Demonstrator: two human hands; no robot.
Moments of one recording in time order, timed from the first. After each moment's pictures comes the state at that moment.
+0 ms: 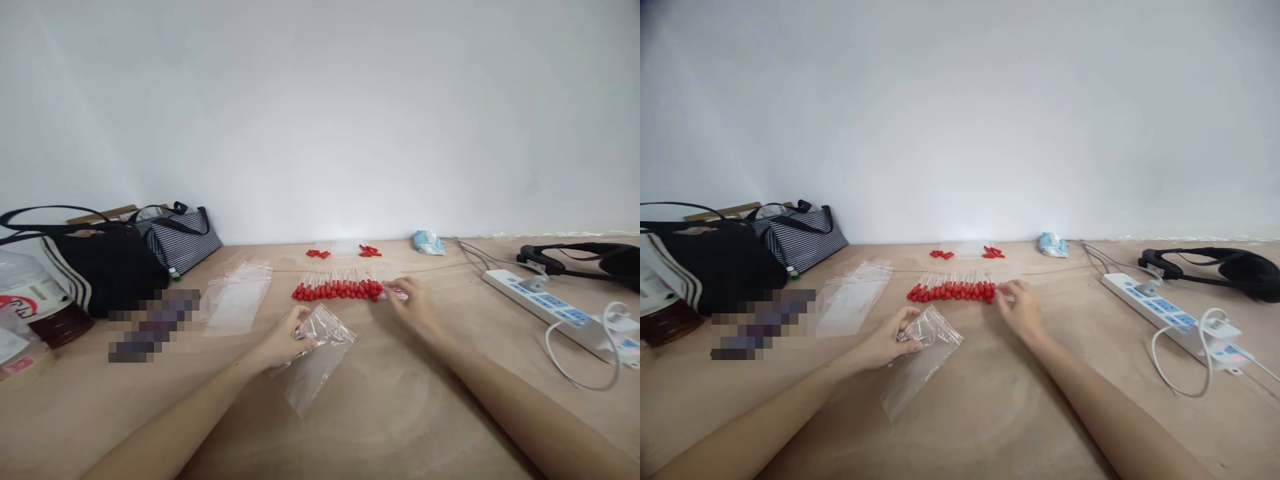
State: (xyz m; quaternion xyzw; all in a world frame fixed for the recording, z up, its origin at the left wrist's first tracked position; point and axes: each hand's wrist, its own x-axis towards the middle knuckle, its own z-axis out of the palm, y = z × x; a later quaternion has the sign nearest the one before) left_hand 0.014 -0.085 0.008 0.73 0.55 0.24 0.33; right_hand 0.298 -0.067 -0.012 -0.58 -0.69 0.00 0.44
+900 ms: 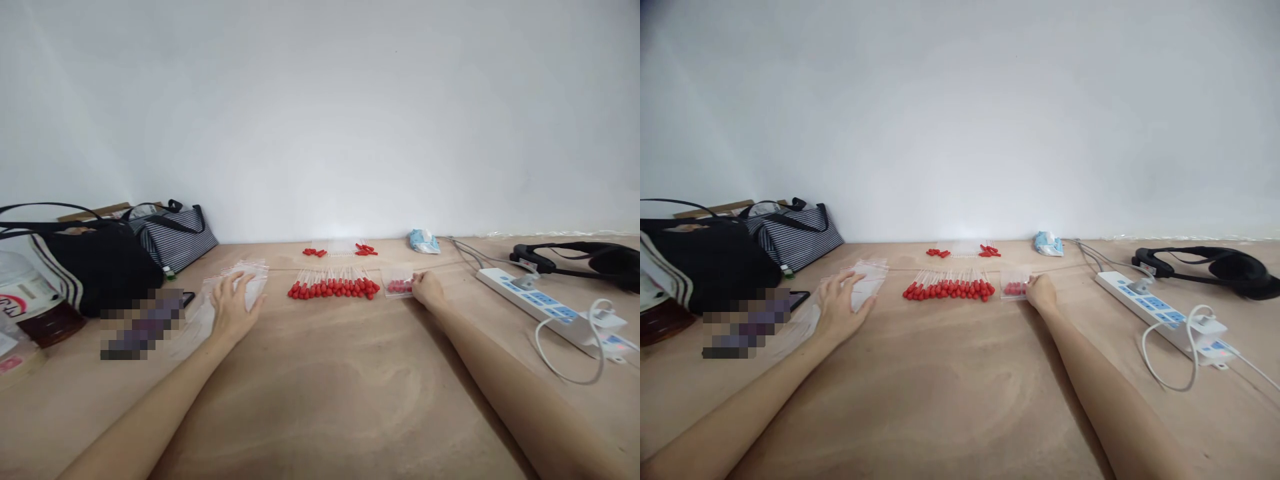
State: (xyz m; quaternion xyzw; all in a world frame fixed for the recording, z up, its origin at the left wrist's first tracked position) left_hand -0.048 -0.053 0.011 0.69 0.60 0.32 -0.23; right_hand 0.365 -0.008 -0.033 -0.79 -0.44 0.10 0.41
